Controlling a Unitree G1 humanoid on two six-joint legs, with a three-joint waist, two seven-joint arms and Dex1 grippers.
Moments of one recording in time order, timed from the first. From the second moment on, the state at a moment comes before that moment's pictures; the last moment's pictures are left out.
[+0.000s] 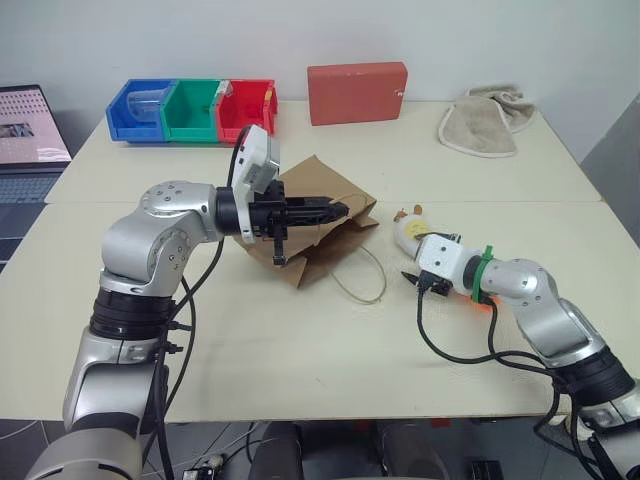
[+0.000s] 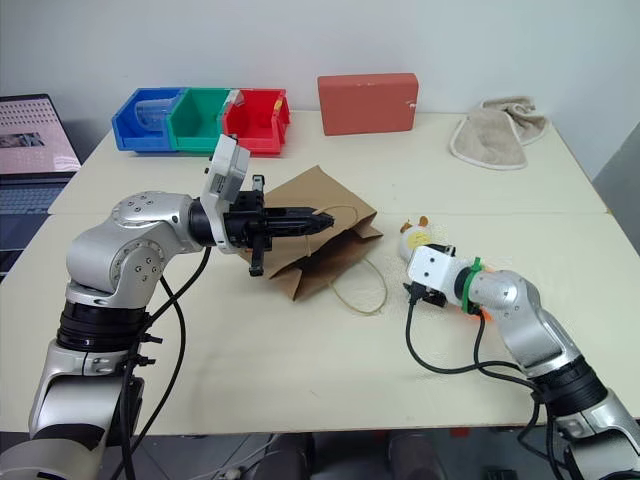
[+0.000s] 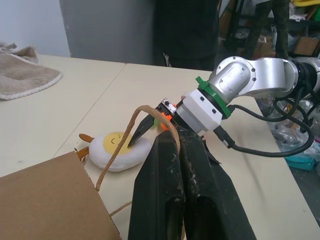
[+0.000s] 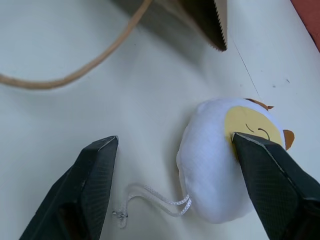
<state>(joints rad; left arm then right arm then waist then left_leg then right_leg) -0.77 0.61 -0.04 -0.04 -0.59 0.64 -1.17 -0.46 -0.68 0.32 -0.07 -0.21 0.26 0.65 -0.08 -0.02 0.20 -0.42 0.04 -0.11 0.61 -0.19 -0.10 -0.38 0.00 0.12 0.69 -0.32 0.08</state>
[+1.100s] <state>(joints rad) -0.77 0.64 0.02 -0.09 -0.71 0.73 -1.15 -0.66 -0.50 0.36 -0.21 0.06 0.47 0.86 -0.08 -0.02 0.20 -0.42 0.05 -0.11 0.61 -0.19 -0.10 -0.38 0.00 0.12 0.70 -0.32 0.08</state>
